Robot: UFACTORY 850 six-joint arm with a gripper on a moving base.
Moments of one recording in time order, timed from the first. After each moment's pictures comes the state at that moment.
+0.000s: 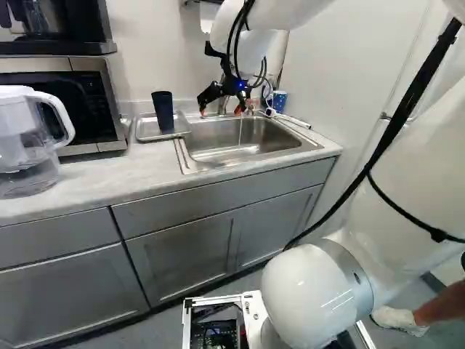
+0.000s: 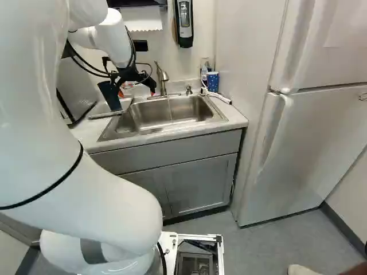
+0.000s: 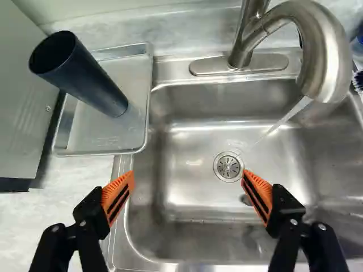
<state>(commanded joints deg) 12.2 6.1 -58.9 10.3 -28.4 -8.4</state>
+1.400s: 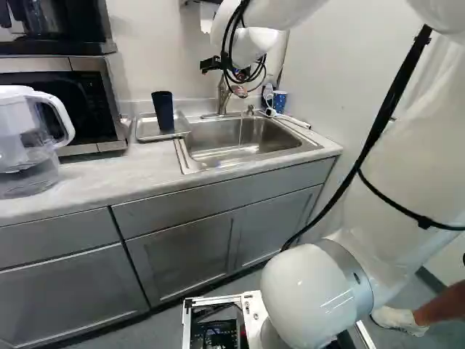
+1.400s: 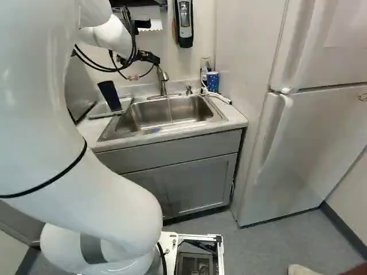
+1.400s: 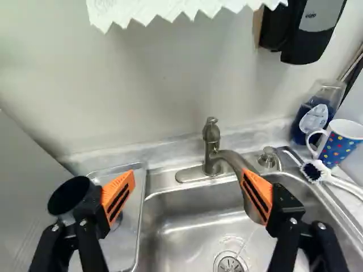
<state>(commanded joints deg) 11.4 2.1 -62.7 15.3 5.9 -8.4</state>
